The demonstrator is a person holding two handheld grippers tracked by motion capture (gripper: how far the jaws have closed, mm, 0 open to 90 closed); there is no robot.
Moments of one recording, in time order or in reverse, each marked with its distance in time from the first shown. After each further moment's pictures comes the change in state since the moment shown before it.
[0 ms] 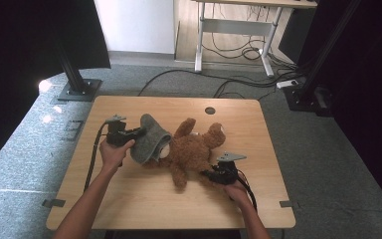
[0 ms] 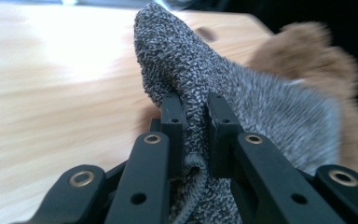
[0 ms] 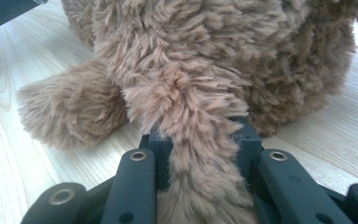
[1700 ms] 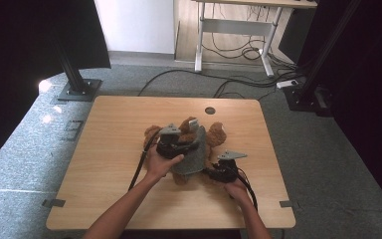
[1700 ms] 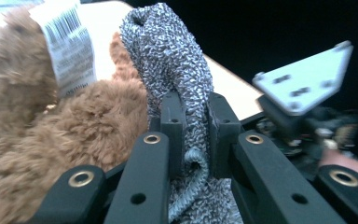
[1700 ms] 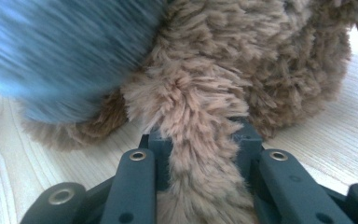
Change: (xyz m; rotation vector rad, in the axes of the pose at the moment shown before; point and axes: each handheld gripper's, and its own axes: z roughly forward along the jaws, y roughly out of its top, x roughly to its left) left arm -0.134 -0.009 0.077 0.074 -0.233 0.208; right arm -0.006 0.003 0.001 -0.011 -0.009 0.005
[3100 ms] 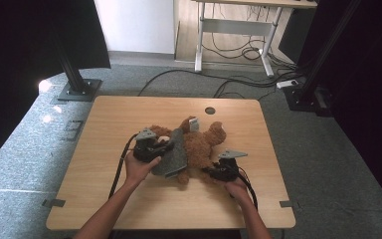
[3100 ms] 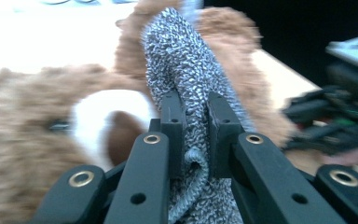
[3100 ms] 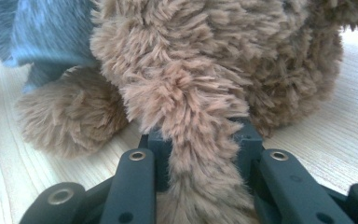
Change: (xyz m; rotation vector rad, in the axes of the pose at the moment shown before) left arm 0.048 -0.037 -0.055 -0.046 0.161 -0.064; right arm -0.003 0.002 0.000 -0.001 -0.005 0.015
